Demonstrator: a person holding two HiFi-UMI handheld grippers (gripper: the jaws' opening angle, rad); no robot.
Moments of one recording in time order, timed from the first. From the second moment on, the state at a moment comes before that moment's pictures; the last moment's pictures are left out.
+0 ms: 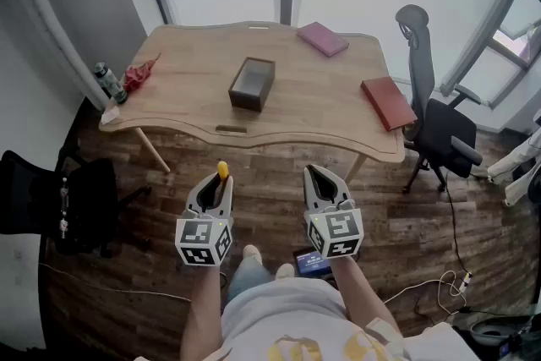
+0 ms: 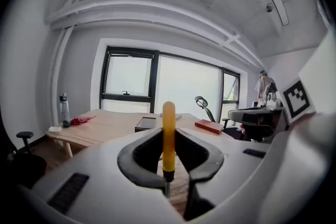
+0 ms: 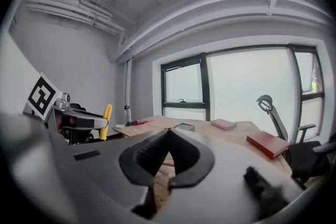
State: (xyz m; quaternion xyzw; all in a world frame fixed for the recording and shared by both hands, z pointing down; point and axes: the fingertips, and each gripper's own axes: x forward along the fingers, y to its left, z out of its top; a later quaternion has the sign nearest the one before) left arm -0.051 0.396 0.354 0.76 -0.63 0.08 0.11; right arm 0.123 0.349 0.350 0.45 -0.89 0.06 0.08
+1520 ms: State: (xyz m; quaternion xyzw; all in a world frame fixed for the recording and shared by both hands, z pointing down) left arm -0.102 0.174 0.366 0.80 -0.58 0.07 0.11; right arm 0.070 0.135 0.372 0.50 -0.86 0.09 0.07
